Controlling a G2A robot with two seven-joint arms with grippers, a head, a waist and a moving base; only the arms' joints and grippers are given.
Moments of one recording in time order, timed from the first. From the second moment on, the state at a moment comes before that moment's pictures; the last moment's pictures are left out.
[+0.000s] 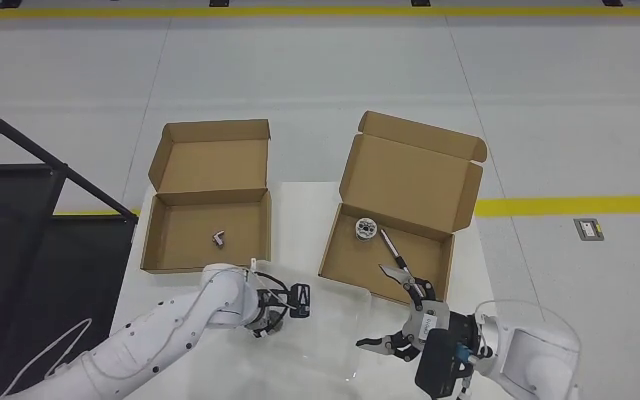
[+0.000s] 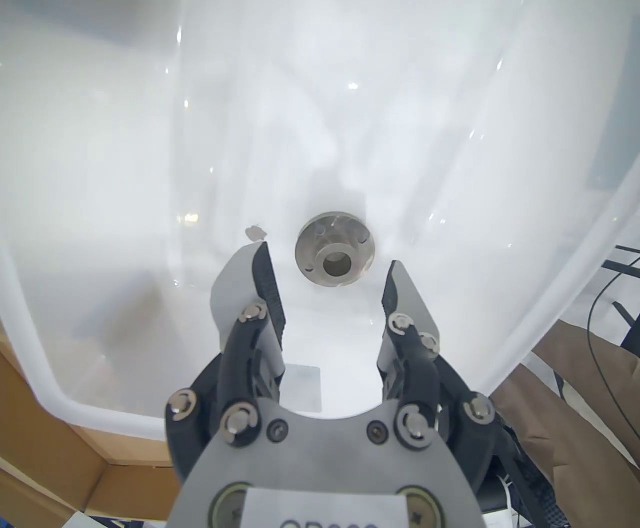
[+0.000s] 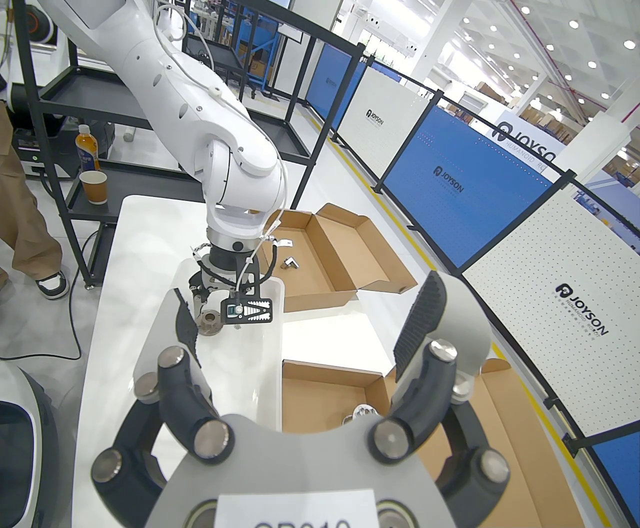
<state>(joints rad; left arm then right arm) 0.44 -0.89 -0.34 -1.49 0.97 -0.71 -0.91 -1.33 -1.26 1.50 -2.08 -1.75 -1.01 -0.26</state>
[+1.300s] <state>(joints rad) 0.55 -0.93 -0.42 -1.44 1.09 -0.65 -0.87 -1.33 -1.26 1.50 -2.08 -1.75 -1.01 -0.26</state>
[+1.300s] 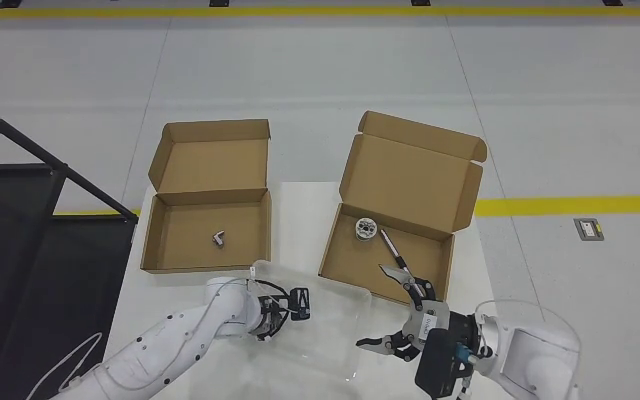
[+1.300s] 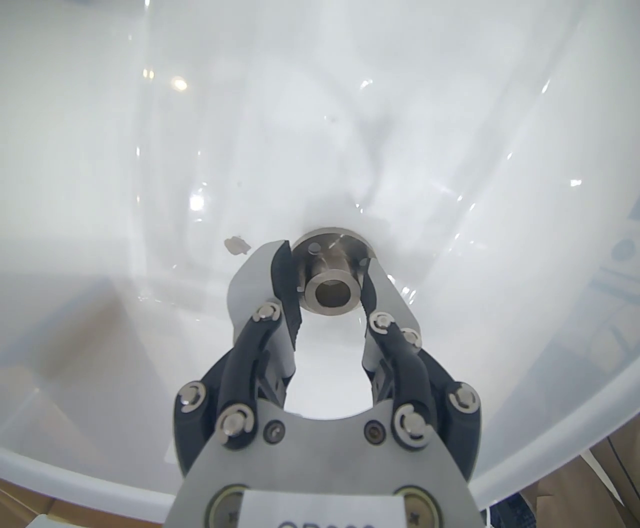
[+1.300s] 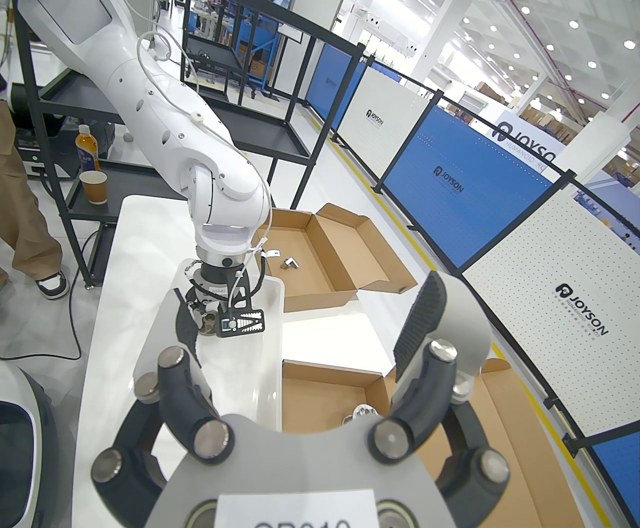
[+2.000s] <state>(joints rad) 0.64 -0.85 -0.67 -1.66 1.07 -0.62 -0.89 -1.33 -1.26 1.50 -2.08 -1.75 -1.01 -0.26</state>
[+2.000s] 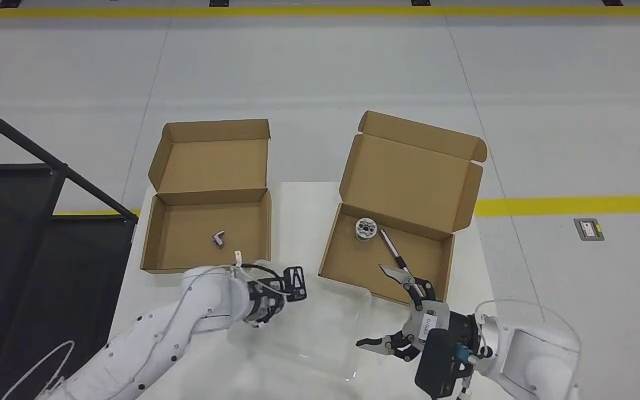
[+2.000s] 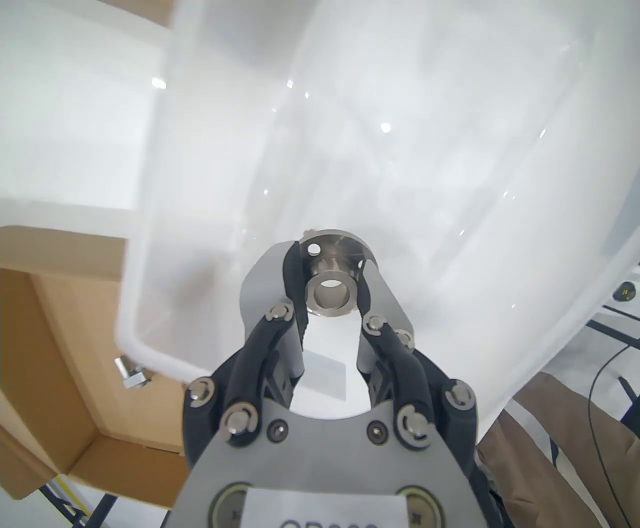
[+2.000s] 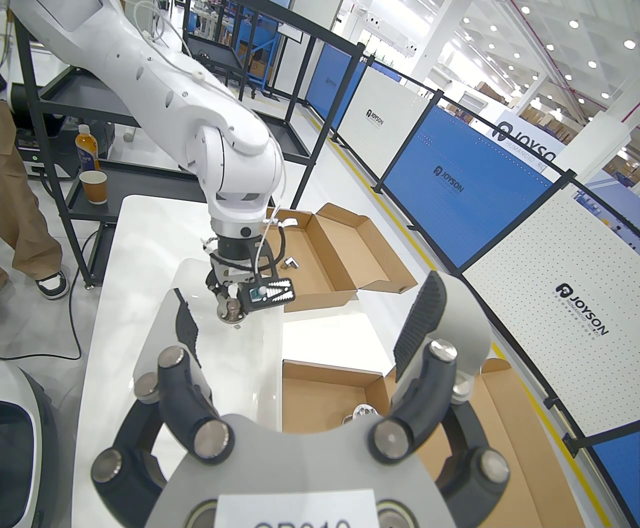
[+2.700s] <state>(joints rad) 1.13 -0.69 -1.37 -1.90 1.16 -0.39 -0.55 -1.33 -1.26 1.50 -2.08 -1.75 -1.01 -0.26</state>
